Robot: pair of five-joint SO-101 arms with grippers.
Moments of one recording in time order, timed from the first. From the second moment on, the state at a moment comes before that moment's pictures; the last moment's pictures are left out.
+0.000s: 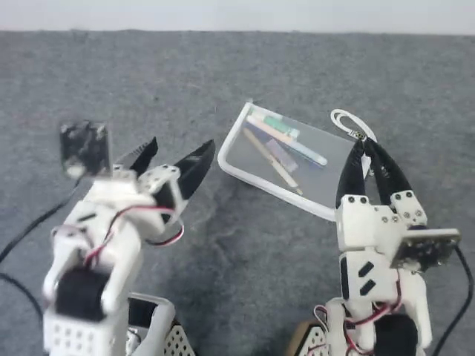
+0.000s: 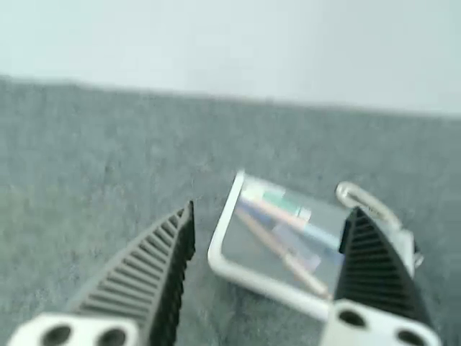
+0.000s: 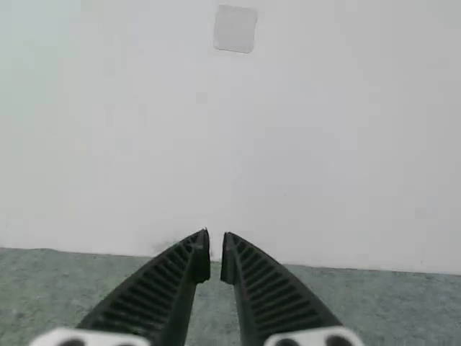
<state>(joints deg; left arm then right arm) 4.6 -71.6 43.4 64.8 16.5 -4.4 -101.7 64.5 39.7 0.0</state>
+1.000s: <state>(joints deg) 4.6 -103.5 49.9 62.1 8.8 -4.9 -103.6 41.3 70.9 5.5</state>
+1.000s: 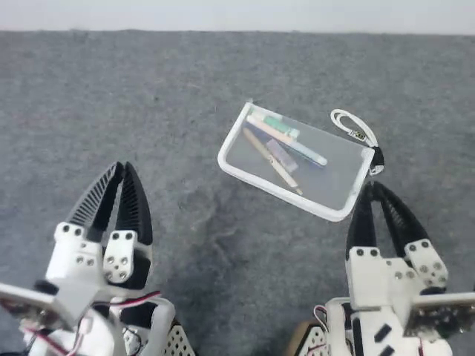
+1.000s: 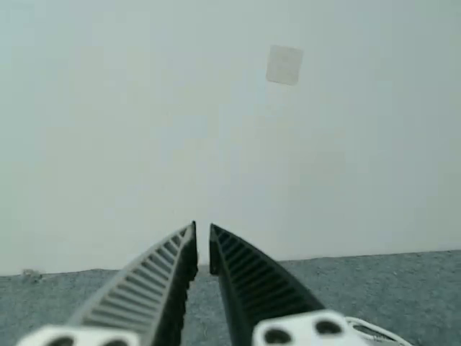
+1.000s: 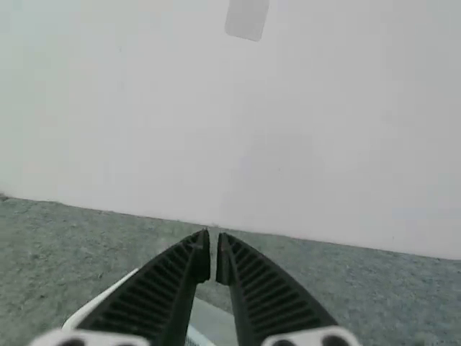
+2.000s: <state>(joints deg) 4.6 -103.5 37.2 85.0 4.7 -4.9 -104.2 33.1 90.4 5.5</state>
